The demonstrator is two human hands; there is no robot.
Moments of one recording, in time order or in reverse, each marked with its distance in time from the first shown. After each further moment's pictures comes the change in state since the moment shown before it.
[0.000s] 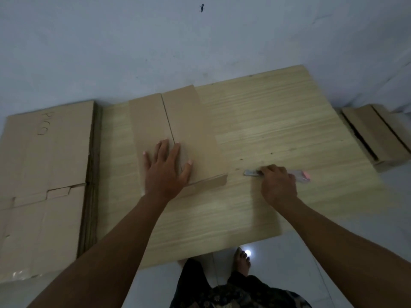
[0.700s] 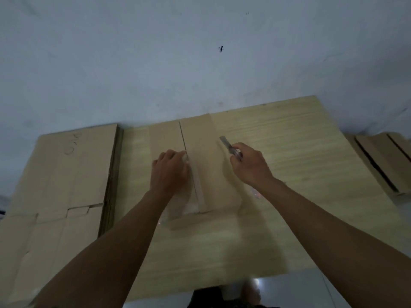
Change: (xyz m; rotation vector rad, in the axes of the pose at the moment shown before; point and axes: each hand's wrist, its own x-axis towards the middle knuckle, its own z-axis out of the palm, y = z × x) left_hand 0.065 -0.014 -0.045 0.023 -0.028 -0.025; right_hand 0.054 -0.116 -0.116 0.718 0.092 -0.164
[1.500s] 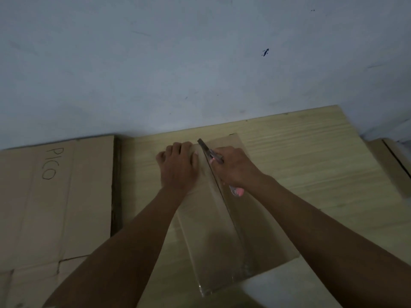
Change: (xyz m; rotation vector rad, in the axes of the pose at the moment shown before) left_hand 0.128 -0.078 0.037 -0.050 0.139 0.002; right_hand 0.110 -0.121 0.085 -0.162 -0.257 0.086
